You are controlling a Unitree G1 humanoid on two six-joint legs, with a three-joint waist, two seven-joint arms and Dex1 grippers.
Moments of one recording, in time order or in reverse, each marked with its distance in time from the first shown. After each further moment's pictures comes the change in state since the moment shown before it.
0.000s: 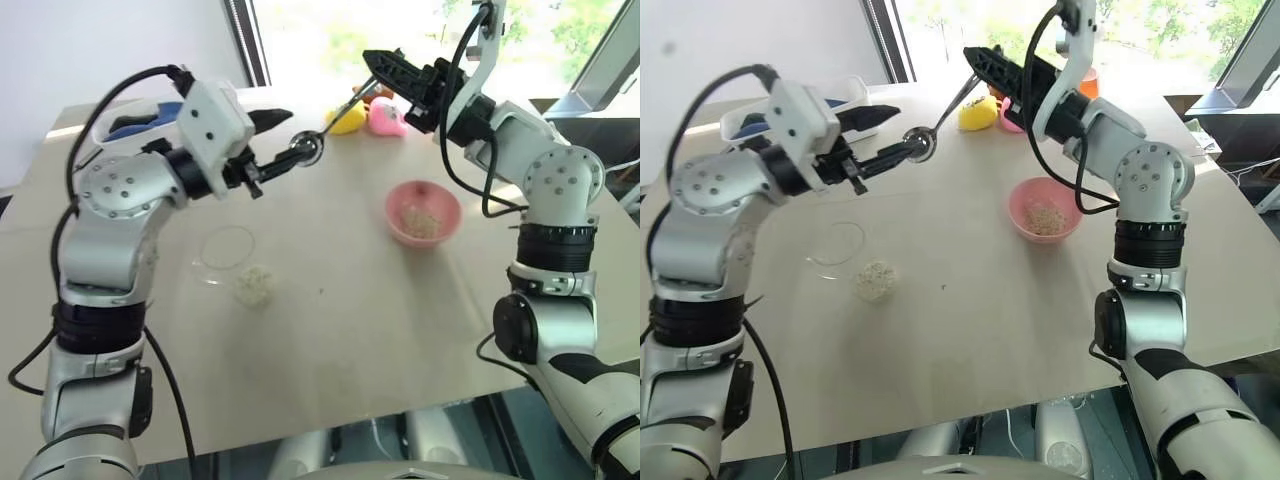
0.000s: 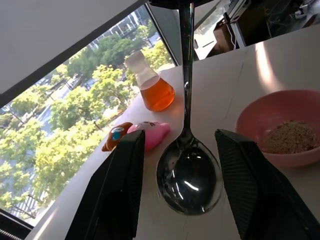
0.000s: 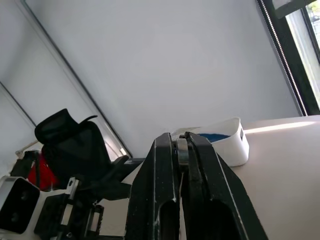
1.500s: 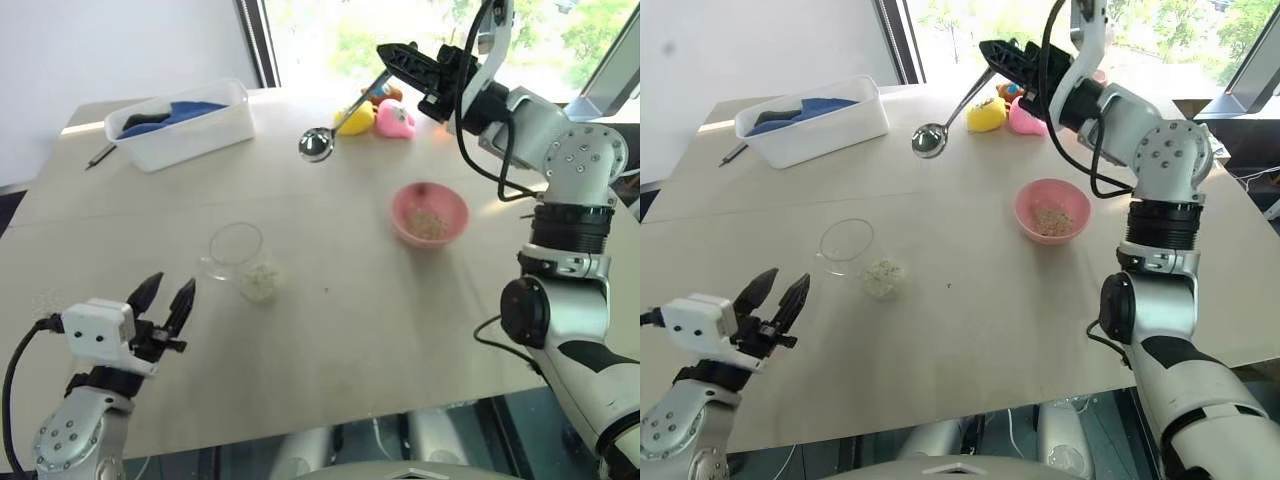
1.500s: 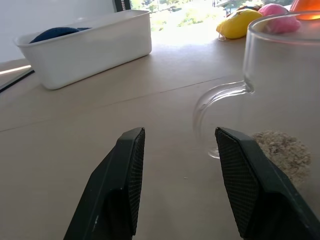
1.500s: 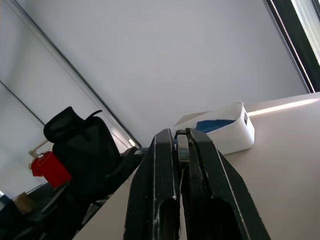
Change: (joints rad) left arm 1.018 -0.457 0.378 -0.204 -0.026 -0.294 0.279; right arm -0.074 -0.038 -0.079 0.090 0.059 0.140 -0.036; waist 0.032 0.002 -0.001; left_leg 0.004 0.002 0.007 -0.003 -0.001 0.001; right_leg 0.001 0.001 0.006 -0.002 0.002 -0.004
